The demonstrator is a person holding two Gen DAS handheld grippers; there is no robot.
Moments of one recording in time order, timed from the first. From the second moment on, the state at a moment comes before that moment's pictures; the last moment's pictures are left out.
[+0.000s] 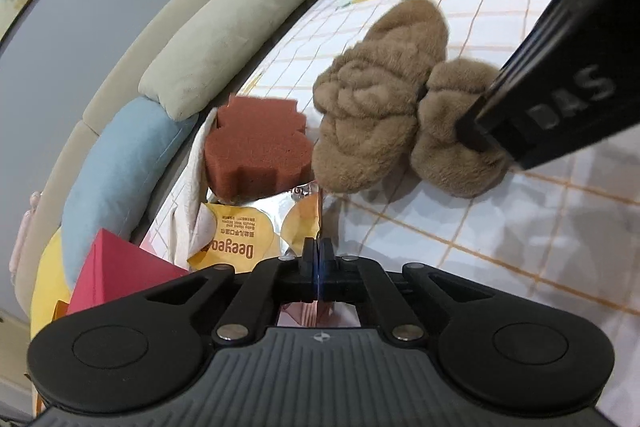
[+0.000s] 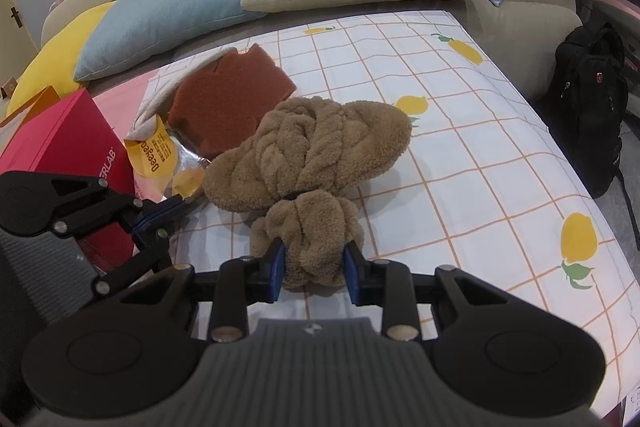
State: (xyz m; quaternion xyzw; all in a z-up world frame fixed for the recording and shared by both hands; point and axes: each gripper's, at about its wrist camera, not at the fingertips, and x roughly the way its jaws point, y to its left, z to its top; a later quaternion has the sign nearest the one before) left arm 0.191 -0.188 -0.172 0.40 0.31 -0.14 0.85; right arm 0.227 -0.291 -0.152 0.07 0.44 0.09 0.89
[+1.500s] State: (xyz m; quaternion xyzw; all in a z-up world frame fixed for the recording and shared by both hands) left arm 0.127 -0.071 -0.118 -0.03 0.49 -0.13 0.86; right arm 0.141 -0.246 -0.119 0.07 0.52 0.07 0.85
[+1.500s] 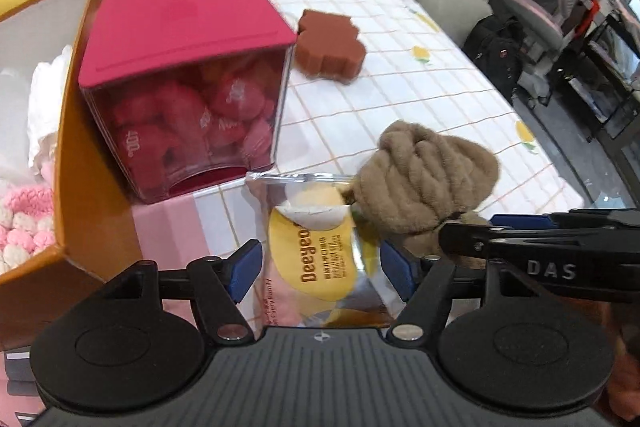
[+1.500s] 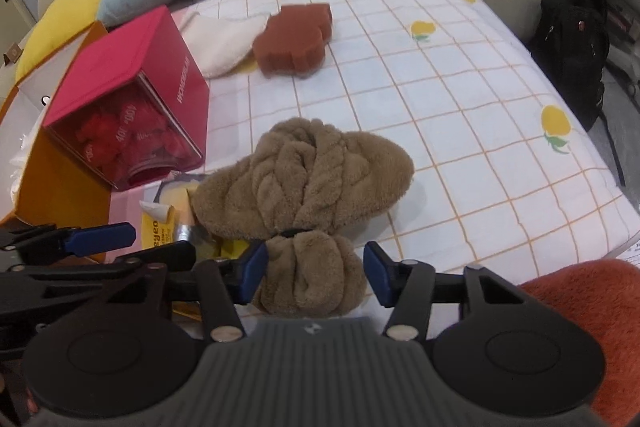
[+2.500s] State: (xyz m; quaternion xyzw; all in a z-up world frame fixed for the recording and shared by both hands) left arm 0.111 -0.057 -0.106 -0.05 0.47 -0.15 0.87; right arm 0.137 -0.237 -0.115 0.05 0.50 0.07 0.86
